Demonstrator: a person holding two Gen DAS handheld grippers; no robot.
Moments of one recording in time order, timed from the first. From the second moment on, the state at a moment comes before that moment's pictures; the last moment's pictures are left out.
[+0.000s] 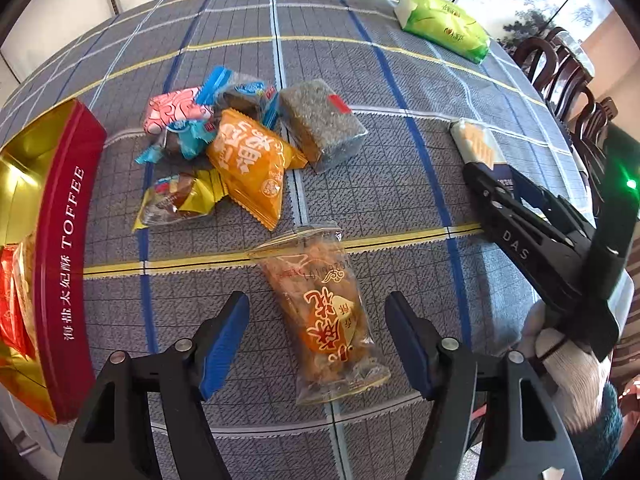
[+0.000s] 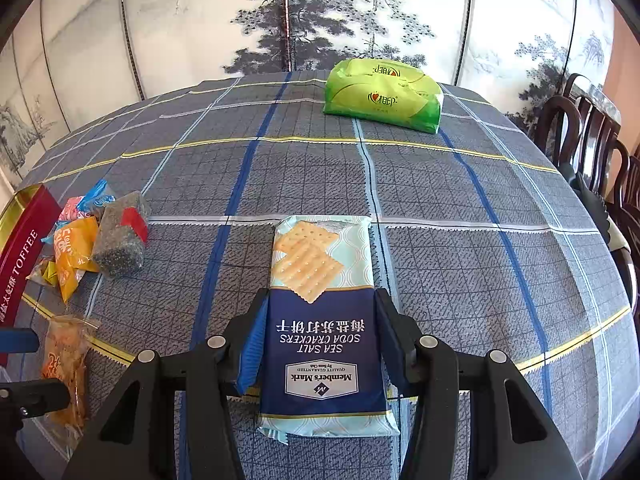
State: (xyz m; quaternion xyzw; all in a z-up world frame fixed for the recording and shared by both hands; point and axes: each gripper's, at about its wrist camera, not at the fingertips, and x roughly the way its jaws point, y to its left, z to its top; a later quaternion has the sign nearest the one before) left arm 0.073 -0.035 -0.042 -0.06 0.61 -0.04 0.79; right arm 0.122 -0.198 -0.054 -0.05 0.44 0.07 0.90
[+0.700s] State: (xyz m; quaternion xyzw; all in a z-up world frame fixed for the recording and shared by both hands) left arm 0.053 -0.032 -0.049 0.04 0.59 -0.06 0.80; right arm 0.122 -0.198 -0.055 -0.05 0.44 0.07 0.90
